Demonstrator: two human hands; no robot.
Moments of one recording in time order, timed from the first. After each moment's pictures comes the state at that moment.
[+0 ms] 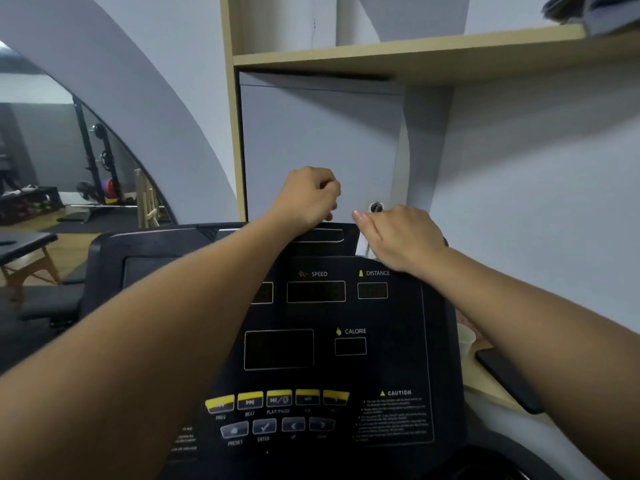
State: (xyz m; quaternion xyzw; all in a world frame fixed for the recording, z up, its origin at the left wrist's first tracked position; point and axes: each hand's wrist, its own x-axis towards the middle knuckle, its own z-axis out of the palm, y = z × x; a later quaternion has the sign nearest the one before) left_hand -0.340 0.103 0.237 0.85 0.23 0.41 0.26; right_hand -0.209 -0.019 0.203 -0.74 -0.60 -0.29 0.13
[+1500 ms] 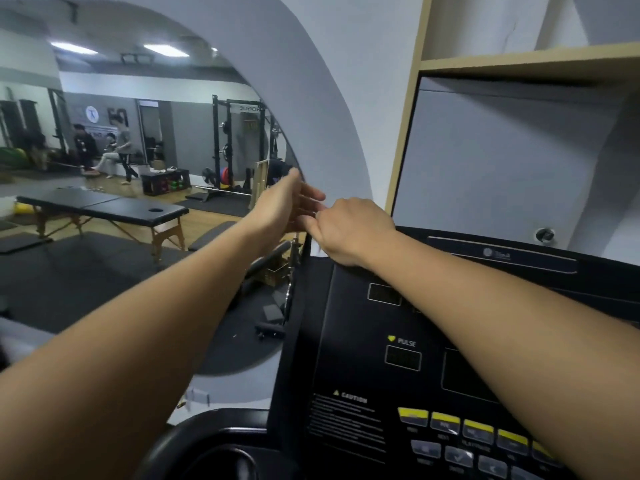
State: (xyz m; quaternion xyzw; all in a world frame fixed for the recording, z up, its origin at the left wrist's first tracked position) left_hand -0.609 0.227 0.200 0.65 0.31 0.46 0.52; right_hand -0.479 0.167 0.208 -0.58 -0.75 -0.31 0.07
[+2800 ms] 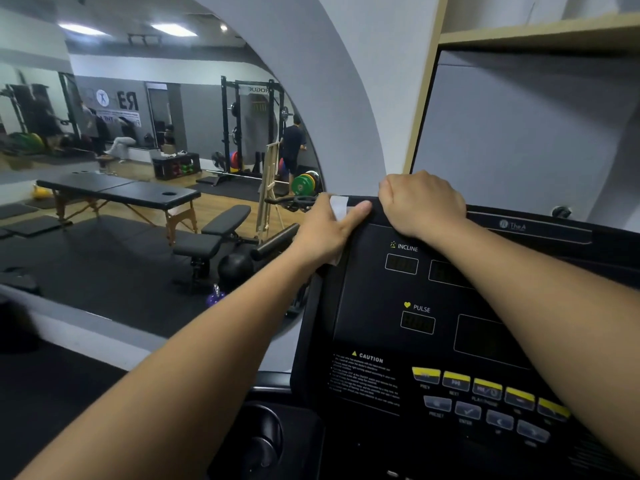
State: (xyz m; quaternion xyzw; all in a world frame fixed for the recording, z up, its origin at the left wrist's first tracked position) left_hand -0.587 0.175 0.151 0.73 0.38 0.47 0.33; right_hand -0.435 0.135 0.207 -0.71 -0.62 -0.28 0.19
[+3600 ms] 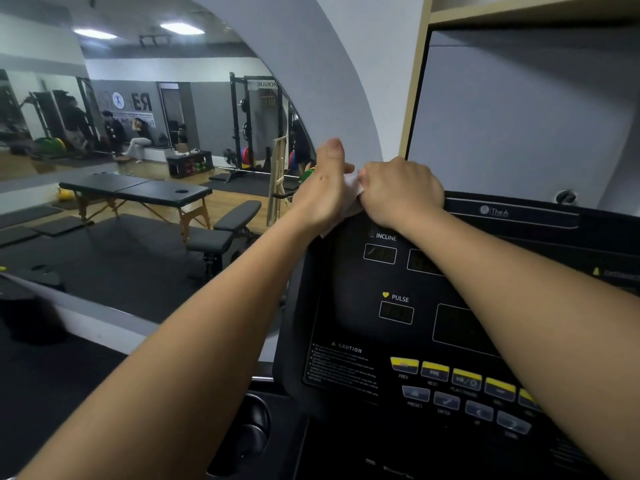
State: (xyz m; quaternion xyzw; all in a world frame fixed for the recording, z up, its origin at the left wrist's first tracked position) left_hand -0.559 0.173 0.189 0.73 0.38 0.48 0.30; right_hand -0.431 0.137 0.204 -0.69 -0.63 -0.29 0.20
